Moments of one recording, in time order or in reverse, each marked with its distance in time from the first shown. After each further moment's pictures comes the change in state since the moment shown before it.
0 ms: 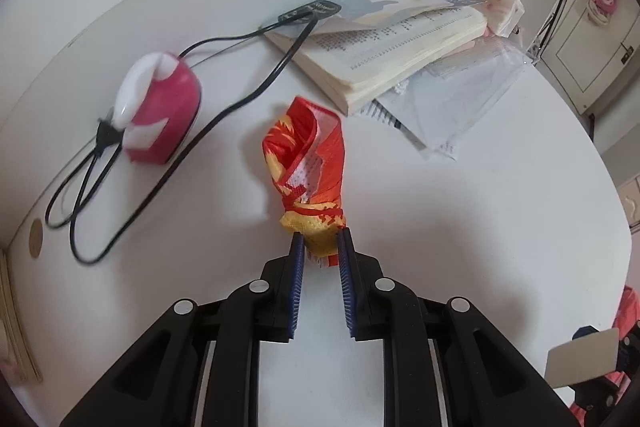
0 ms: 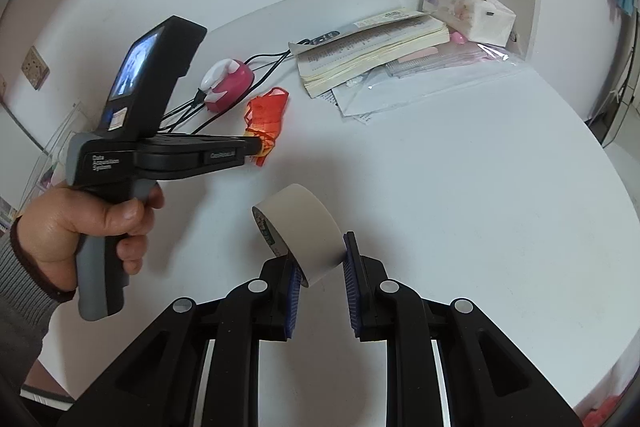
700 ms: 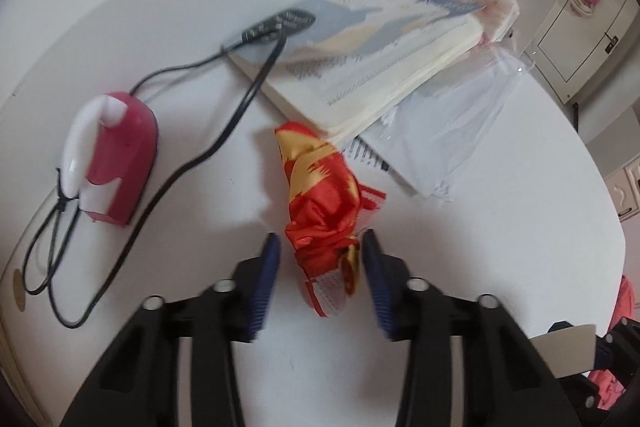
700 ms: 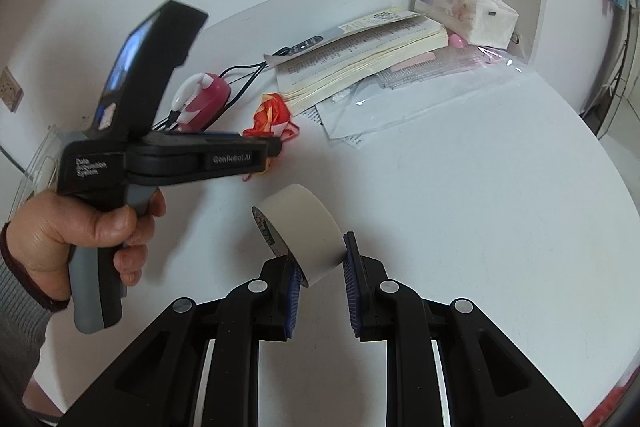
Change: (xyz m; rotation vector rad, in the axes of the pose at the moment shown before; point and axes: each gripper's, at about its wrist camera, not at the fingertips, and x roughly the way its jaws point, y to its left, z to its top) left arm 0.020 -0.005 0.031 0.045 0.008 -0.071; right arm 0.033 -0.005 0.026 0.044 -0.007 -0.036
